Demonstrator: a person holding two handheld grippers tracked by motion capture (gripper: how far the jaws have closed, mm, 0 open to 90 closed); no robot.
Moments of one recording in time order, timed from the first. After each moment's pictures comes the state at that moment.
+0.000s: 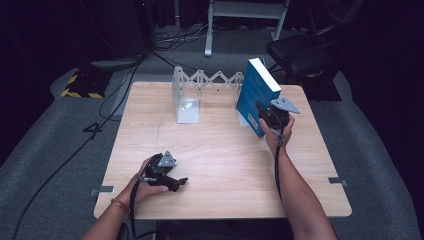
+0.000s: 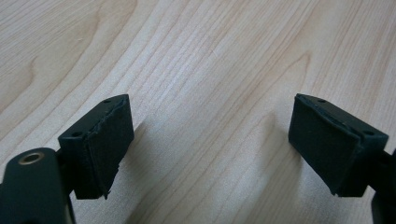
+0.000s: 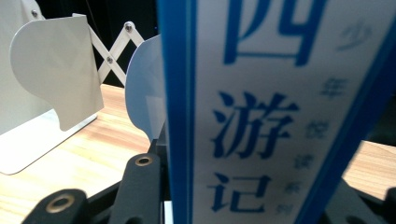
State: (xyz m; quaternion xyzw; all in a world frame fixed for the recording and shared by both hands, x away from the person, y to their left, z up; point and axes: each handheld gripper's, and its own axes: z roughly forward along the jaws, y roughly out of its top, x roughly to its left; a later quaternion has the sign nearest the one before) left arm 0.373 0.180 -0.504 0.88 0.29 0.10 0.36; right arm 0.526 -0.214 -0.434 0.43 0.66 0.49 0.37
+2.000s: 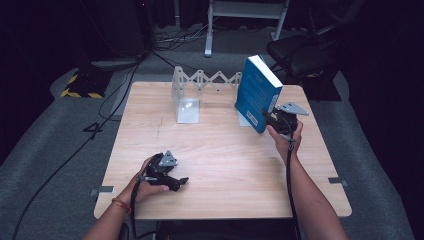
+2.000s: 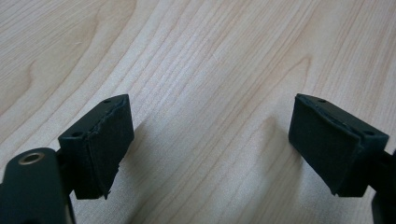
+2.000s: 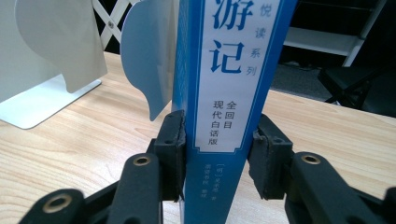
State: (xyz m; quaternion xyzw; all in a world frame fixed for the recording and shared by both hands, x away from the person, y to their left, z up) left arm 0.374 0.178 -0.504 0.88 0.29 0.10 0.36; right arm 0.509 -0.239 -0.434 0.43 0.70 0.46 0.33
